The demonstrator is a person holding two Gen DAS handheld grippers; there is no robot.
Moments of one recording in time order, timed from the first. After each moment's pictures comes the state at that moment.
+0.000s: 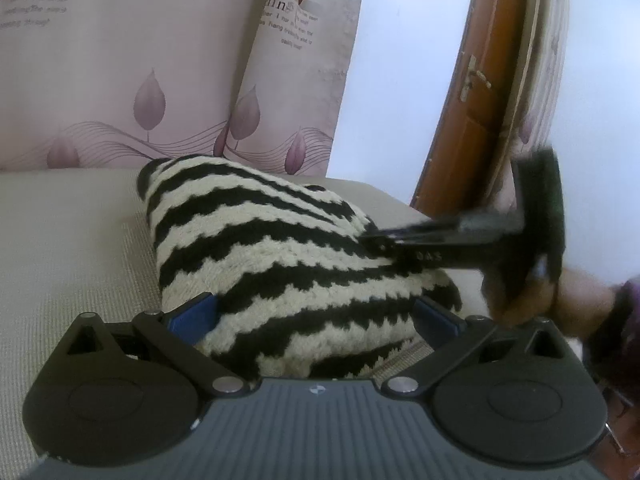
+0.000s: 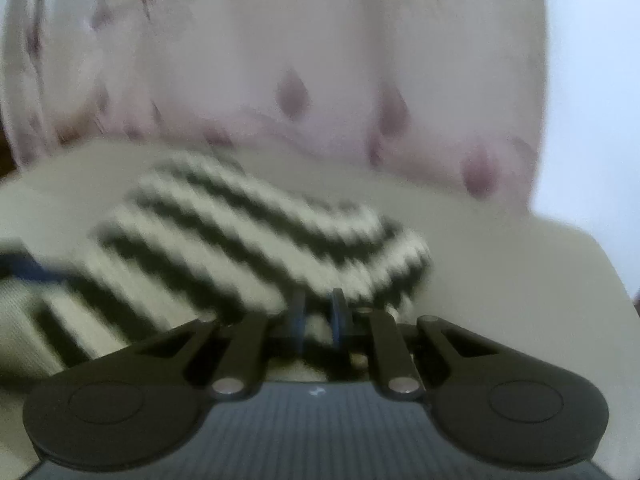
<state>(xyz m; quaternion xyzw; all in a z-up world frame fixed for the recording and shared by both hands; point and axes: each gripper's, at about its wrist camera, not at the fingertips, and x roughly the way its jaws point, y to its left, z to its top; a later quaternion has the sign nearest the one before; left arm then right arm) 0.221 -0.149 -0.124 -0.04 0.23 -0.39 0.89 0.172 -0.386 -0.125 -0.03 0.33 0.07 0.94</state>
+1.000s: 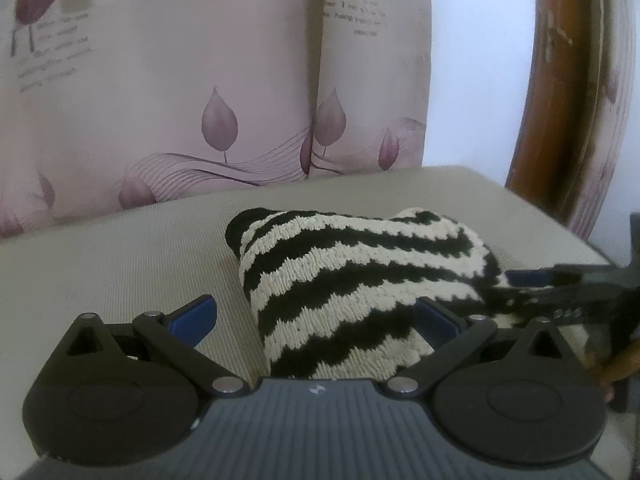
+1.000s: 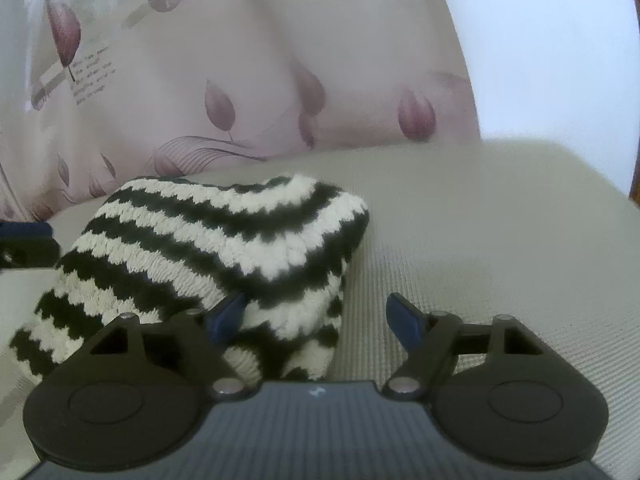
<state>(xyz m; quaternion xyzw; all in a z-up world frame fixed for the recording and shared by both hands) 0.286 -0.174 -0.070 0.07 0.28 -0.25 0.92 0.163 -0.434 -0.144 0.13 0.32 0.02 0.94</state>
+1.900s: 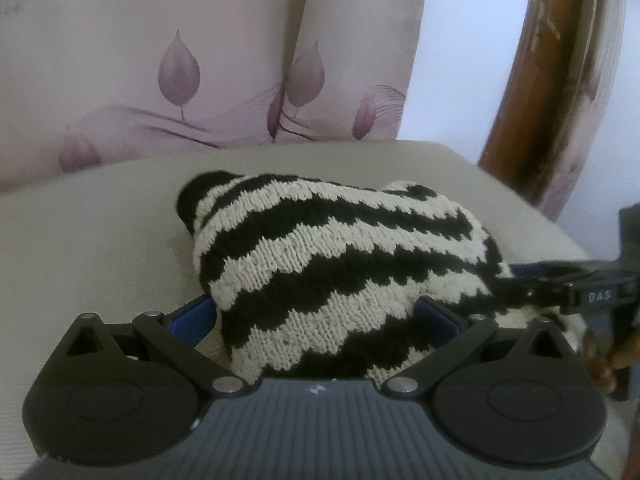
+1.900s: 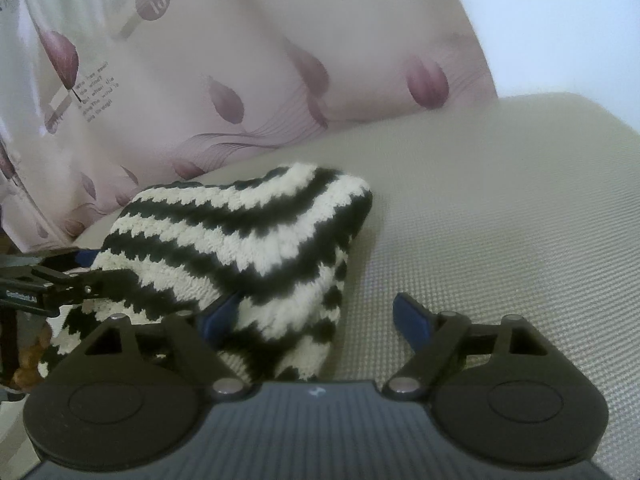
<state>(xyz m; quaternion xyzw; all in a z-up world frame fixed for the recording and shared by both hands) 0.335 -0.177 -0.103 0.02 0.33 -0.33 0.89 0.171 -0.459 -0.154 0.20 0.34 0.08 0.91</state>
